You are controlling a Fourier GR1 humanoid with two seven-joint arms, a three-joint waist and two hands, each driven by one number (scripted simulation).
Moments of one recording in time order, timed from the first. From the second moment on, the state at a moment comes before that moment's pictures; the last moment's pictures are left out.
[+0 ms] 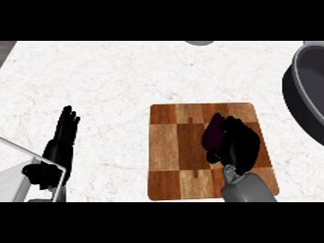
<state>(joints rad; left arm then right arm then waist) 0.02 0.12 -0.07 -1.45 0.12 0.19 -0.22 -0.21 -0.04 0.37 -1.44 1.27 -0.19 1.03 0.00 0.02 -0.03</state>
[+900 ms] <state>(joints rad) -0.08 0.09 -0.12 -1.40 0.09 0.14 -0.29 -0.63 -0.44 -0.32 -1.05 1.33 -0.15 1.11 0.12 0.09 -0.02</state>
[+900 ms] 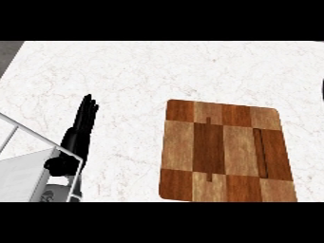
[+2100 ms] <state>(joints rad) -0.15 0.08 -0.13 -1.32 0.07 0.13 -0.29 -0.91 -0.70 -0.57 -0.62 1.79 -0.09 1.24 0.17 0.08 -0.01</state>
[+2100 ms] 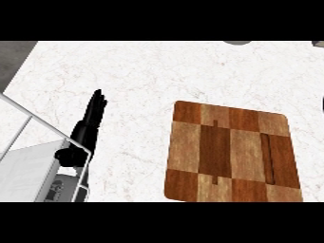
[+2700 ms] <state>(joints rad) -0.11 0.08 -0.08 -1.31 0.07 0.13 -0.30 -0.90 -0.63 -0.75 -0.58 1.88 -0.13 1.24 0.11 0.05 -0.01</state>
